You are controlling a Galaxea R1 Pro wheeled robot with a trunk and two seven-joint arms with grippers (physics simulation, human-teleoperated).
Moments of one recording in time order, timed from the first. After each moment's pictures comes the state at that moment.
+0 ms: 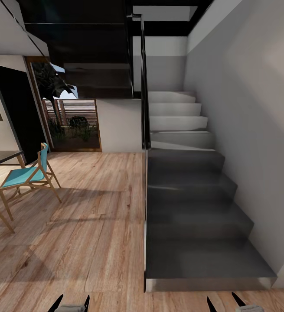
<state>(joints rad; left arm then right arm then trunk) 0.18 0.02 0.00 -1.12 0.00 -0.33 -0.01 0.19 -0.04 -0.26 -1.11 0.00 -0.41 0.39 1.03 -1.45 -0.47</state>
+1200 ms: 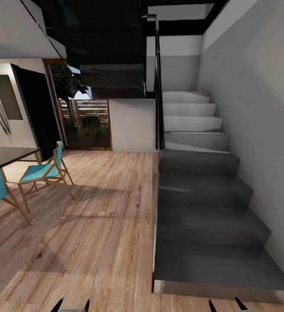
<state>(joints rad) 0.18 0.02 0.00 -1.09 -0.01 -0.33 0.00 0.19 -0.04 -0.25 -1.08 0.01 -0.41 0.30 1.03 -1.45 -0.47</state>
